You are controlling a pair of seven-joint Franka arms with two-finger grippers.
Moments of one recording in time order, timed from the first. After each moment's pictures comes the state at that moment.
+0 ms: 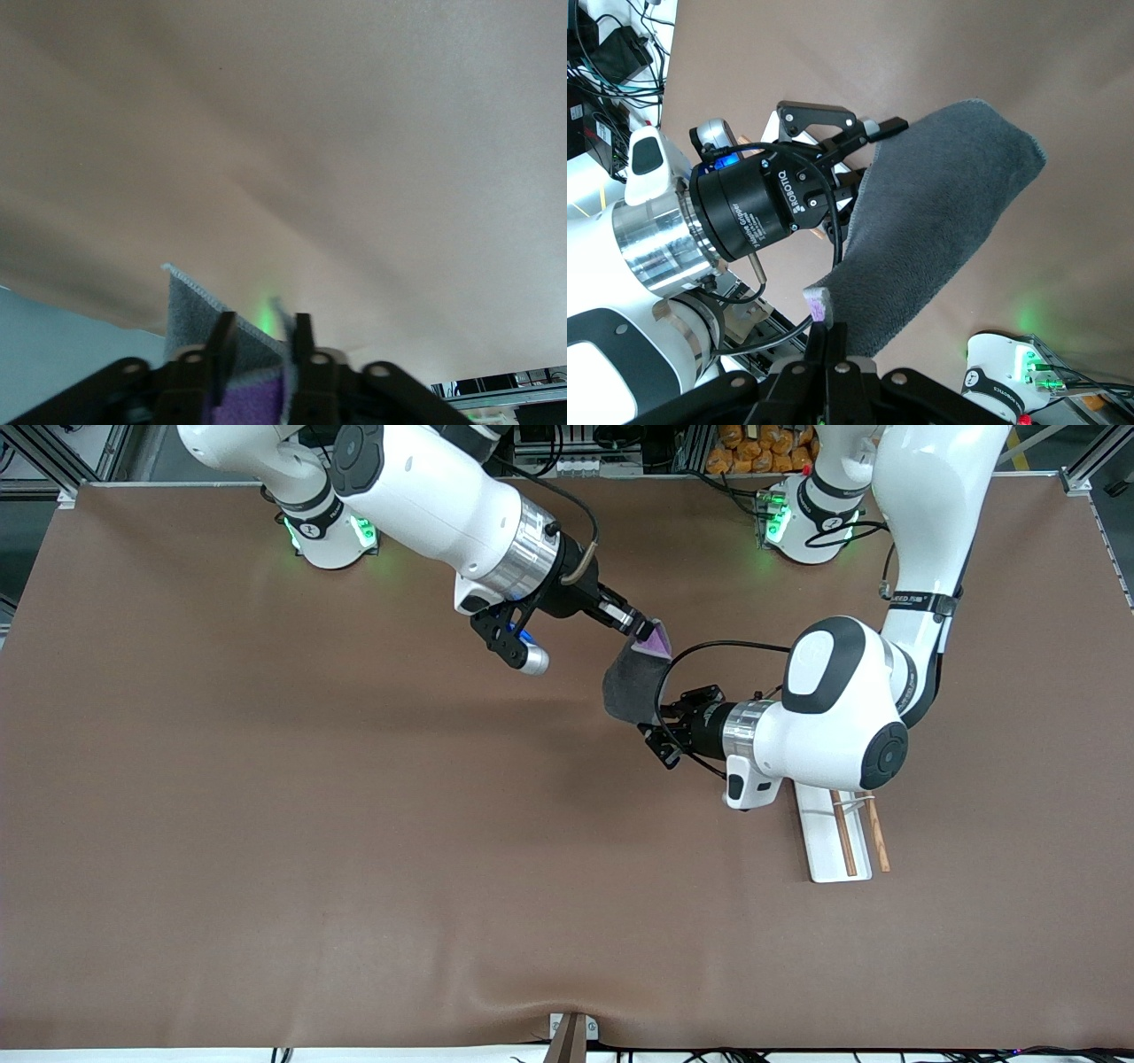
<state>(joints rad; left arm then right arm) -0.30 0.53 -0.12 -1.45 -0.66 1.73 -1.11 0.78 0.40 -0.07 -1.25 0.66 2.09 1.33</state>
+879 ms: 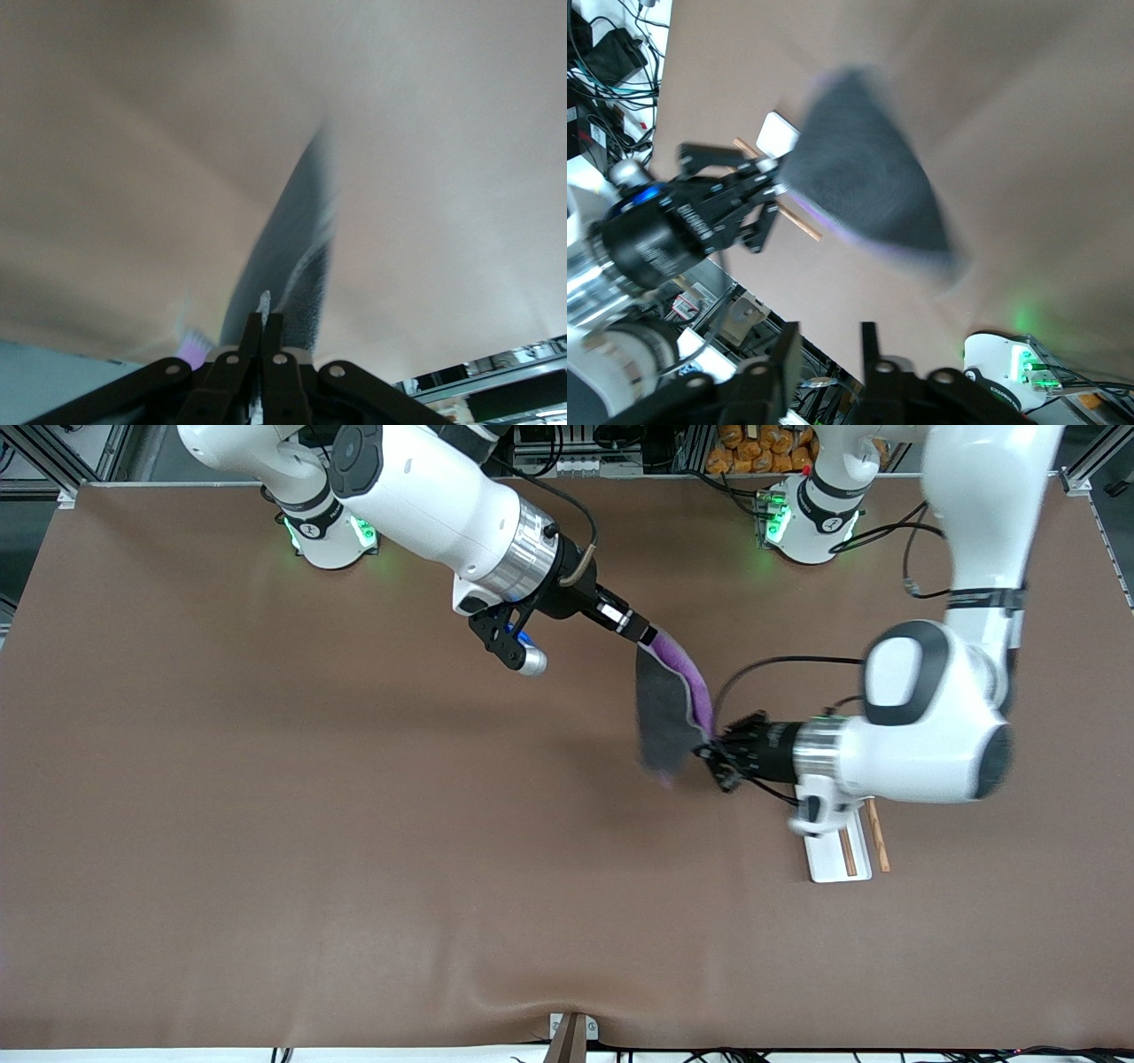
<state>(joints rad) -0.16 0.49 -0.10 -1.41 -0.66 1.72 -0.99 0.78 0.40 -0.08 -1.25 0.66 2.07 1.33</state>
